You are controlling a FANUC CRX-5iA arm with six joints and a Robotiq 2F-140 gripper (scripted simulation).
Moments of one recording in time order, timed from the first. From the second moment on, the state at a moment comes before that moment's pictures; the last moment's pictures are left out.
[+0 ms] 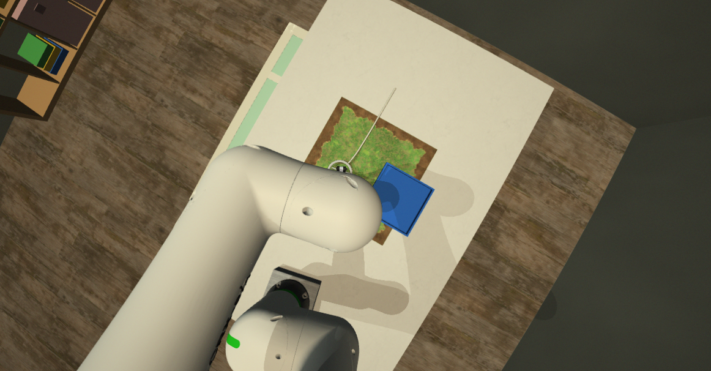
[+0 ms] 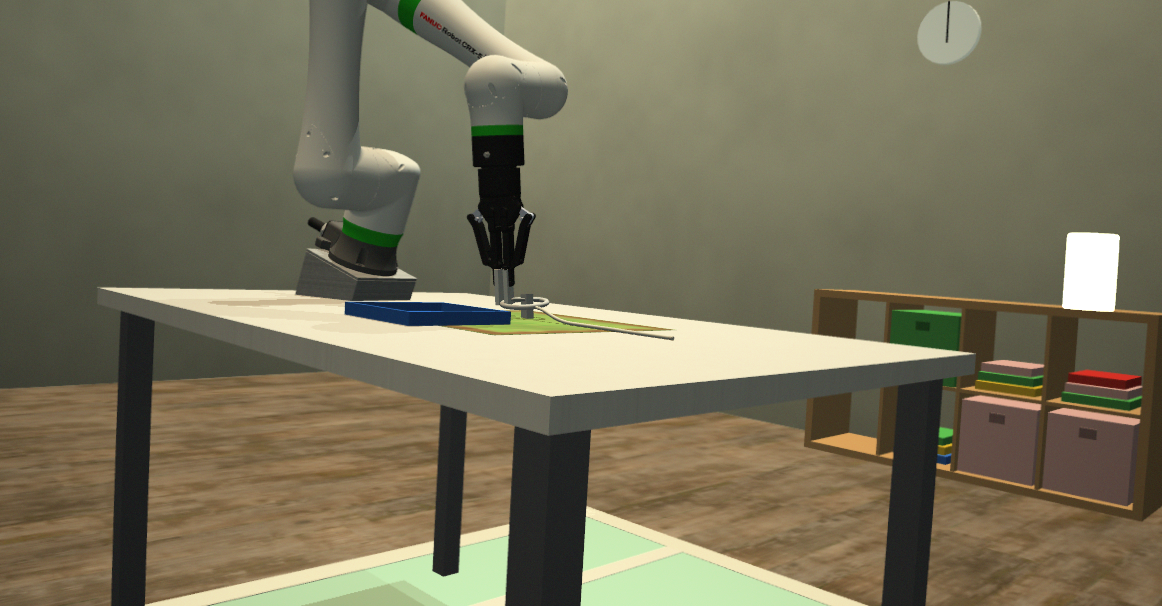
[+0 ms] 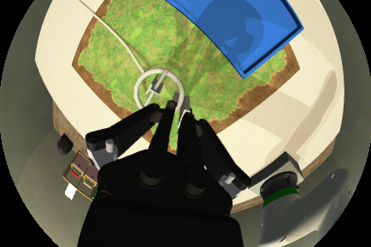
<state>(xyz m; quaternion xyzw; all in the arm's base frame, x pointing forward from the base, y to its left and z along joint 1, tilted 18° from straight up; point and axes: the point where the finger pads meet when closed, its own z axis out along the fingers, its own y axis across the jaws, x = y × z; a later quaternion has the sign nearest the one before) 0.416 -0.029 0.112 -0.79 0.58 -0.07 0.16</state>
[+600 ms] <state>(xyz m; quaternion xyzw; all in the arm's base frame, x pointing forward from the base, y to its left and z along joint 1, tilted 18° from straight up) 0.415 -0.032 0.117 -0.79 0.57 -0.04 0.21</state>
